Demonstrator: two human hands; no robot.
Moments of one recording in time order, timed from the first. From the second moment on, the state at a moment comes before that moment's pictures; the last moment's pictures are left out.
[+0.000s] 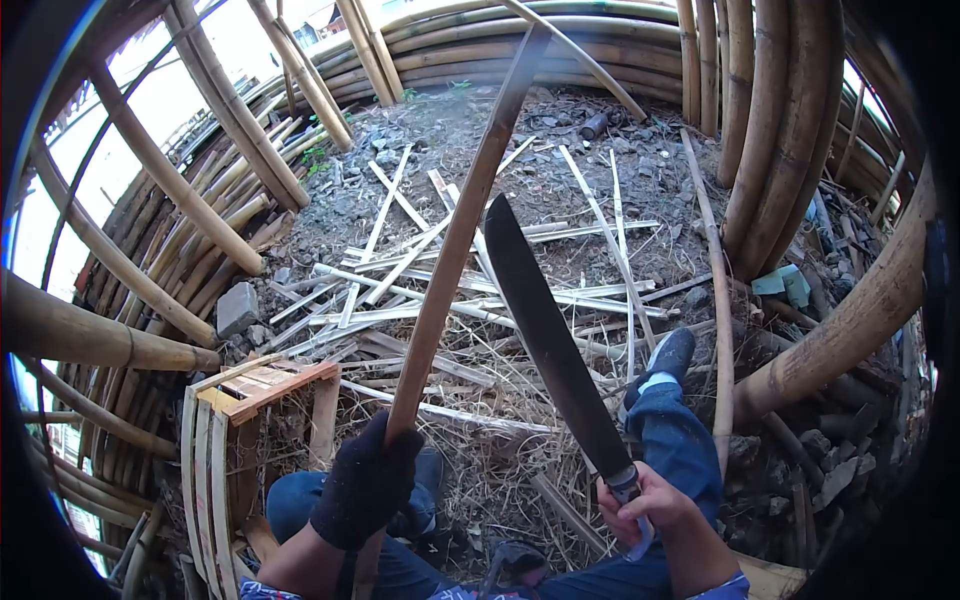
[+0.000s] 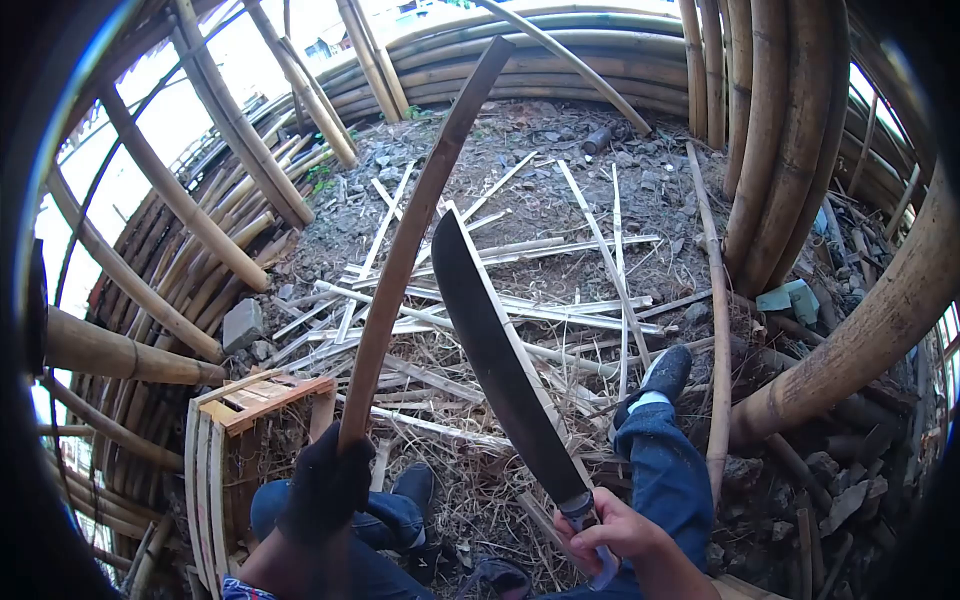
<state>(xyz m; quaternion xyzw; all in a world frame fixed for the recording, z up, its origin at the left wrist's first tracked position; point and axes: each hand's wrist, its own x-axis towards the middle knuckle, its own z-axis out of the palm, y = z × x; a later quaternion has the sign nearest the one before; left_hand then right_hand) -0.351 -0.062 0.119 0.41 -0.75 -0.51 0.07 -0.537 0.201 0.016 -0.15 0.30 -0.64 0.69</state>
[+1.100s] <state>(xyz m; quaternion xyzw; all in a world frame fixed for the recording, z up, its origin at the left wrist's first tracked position) -0.350 -0.063 0.109 0.29 -0.93 -0.20 0.13 -0.551 0.210 0.040 -0.11 0.36 -0.59 0.71</state>
